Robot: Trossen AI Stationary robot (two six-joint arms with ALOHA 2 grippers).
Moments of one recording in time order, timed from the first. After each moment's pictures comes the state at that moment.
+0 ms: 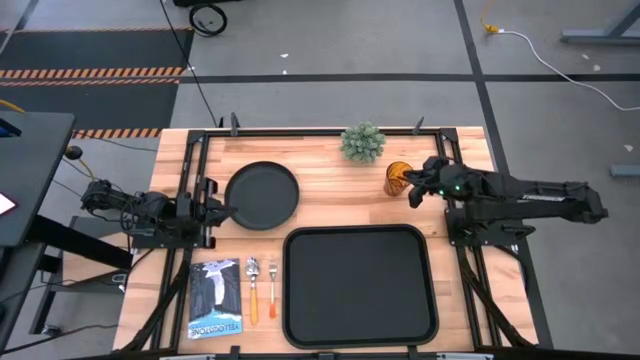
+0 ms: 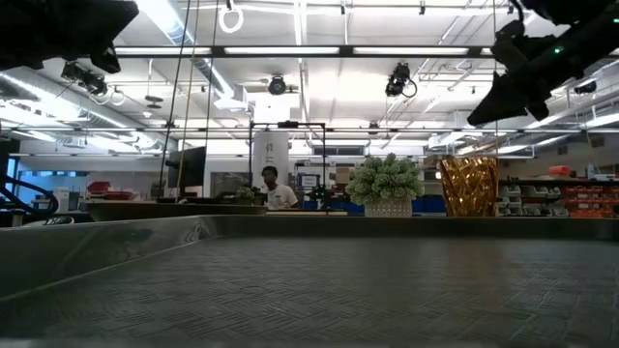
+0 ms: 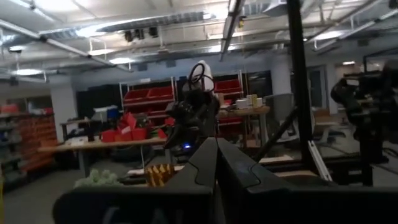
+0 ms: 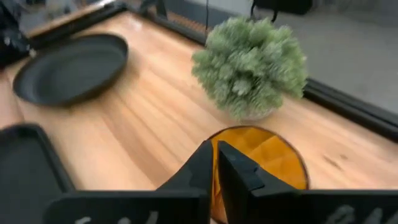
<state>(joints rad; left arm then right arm) -0.33 0.01 0.01 0.36 -0.37 0.19 -0.17 0.54 0.45 -0.47 0.44 0.41</state>
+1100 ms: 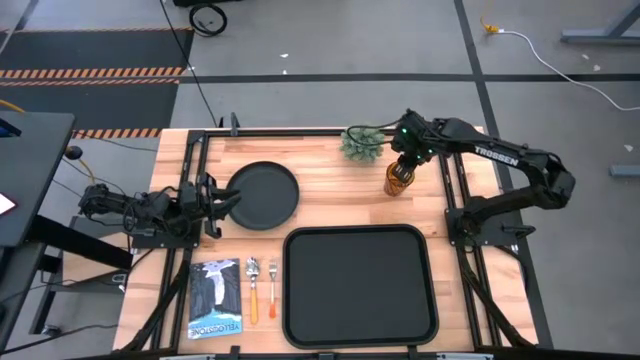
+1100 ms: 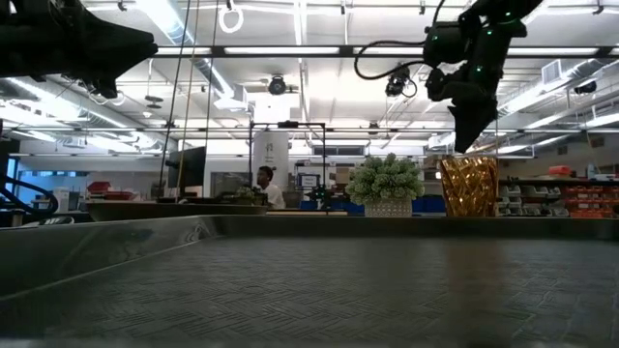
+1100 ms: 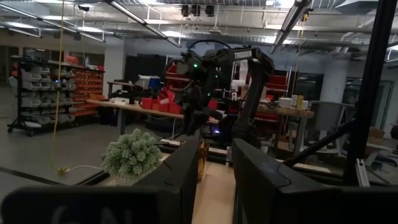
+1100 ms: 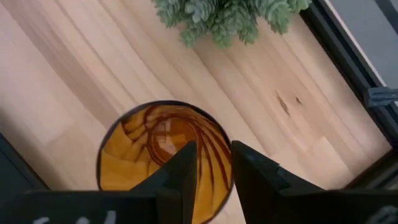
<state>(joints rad) -0.27 0.01 0.01 0.30 -0.55 0.00 -0.65 1.26 1.03 -0.98 0.05 0.00</state>
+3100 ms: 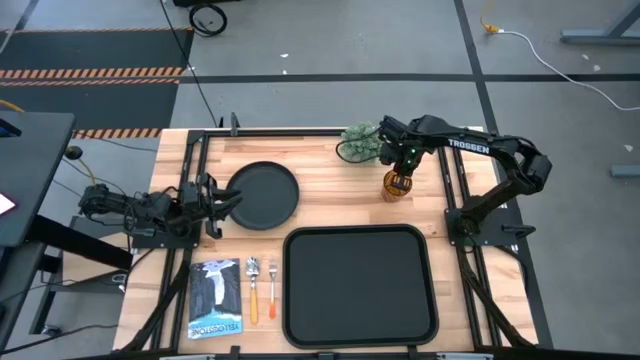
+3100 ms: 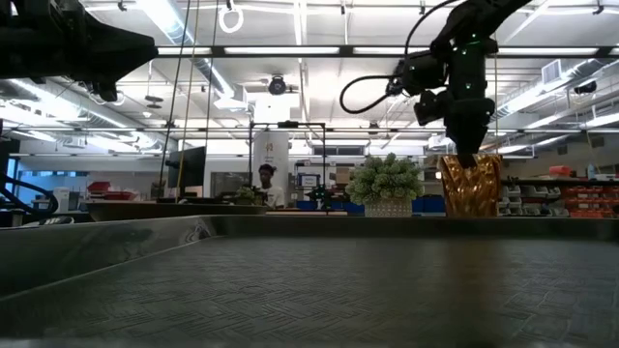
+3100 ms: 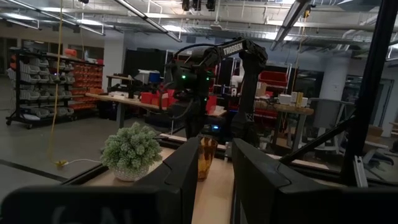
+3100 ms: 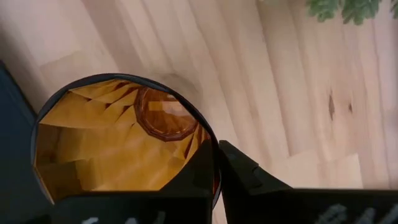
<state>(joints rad) -0.27 0.01 0.01 0.28 -0.55 -0.03 -0.60 1.46 1.10 -1.10 0.00 -0.25</state>
